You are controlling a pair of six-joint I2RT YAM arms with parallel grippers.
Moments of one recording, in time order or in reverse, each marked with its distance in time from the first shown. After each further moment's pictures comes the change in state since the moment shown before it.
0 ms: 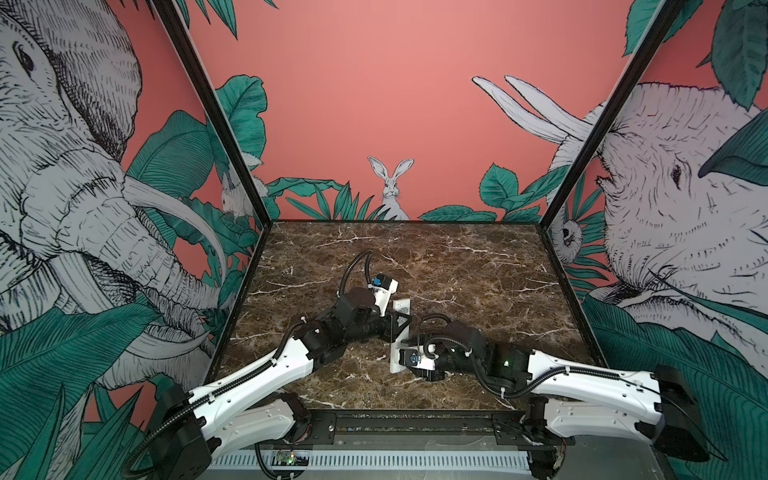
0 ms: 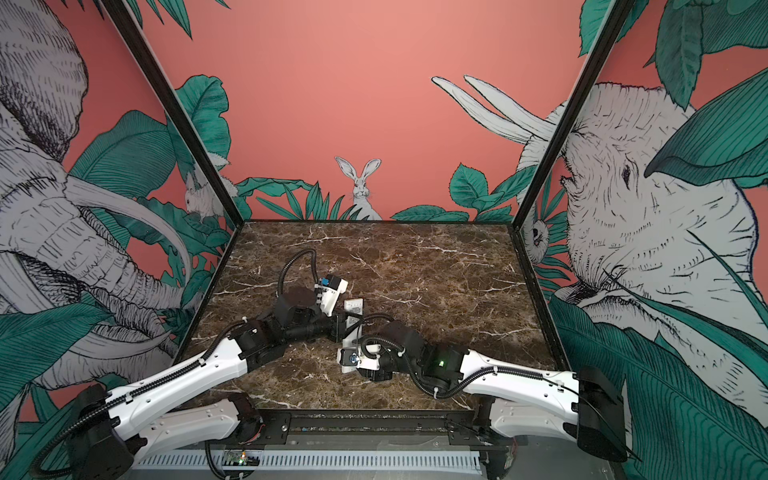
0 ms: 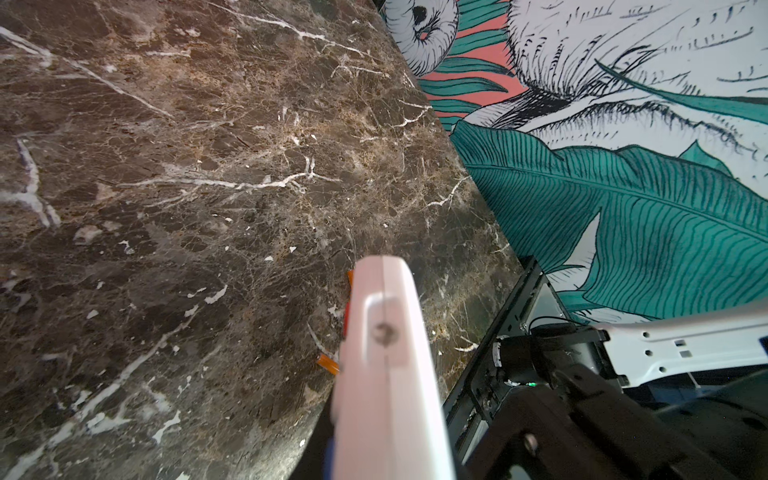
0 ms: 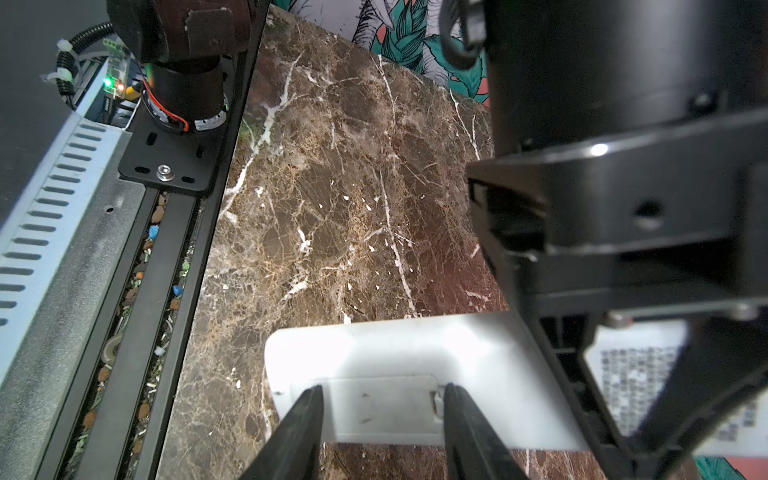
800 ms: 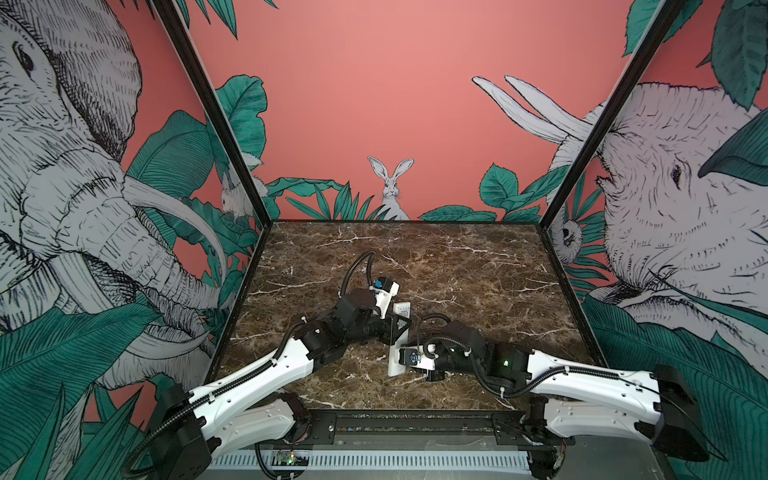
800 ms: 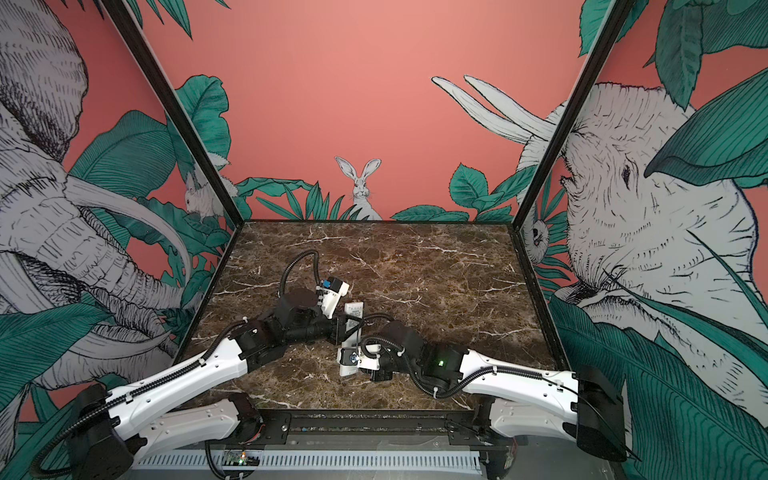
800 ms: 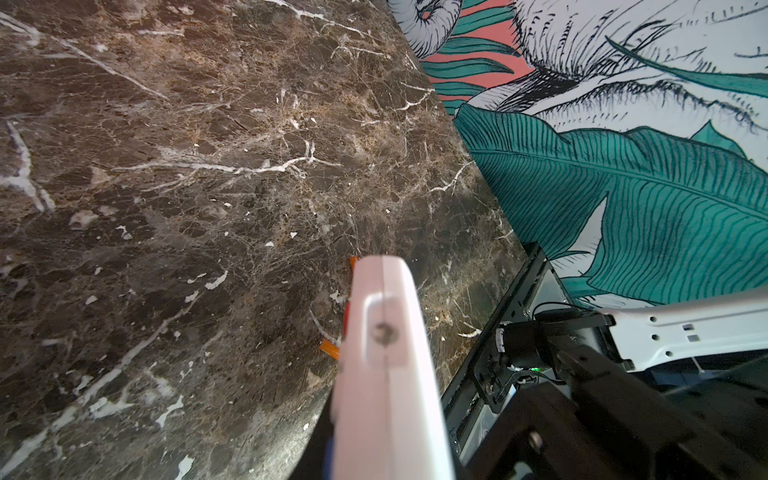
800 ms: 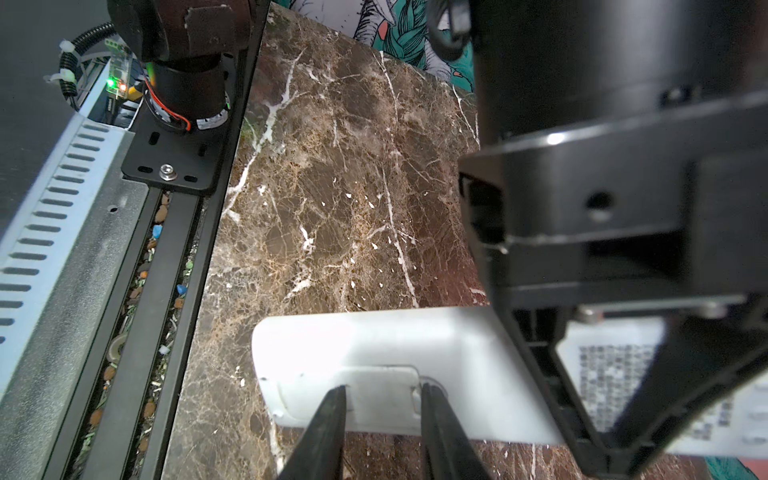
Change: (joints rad) left arm -0.002 0.001 0.000 -0.030 -0.001 0.012; right arm -0.001 0.000 0.000 -0.006 -0.008 0.003
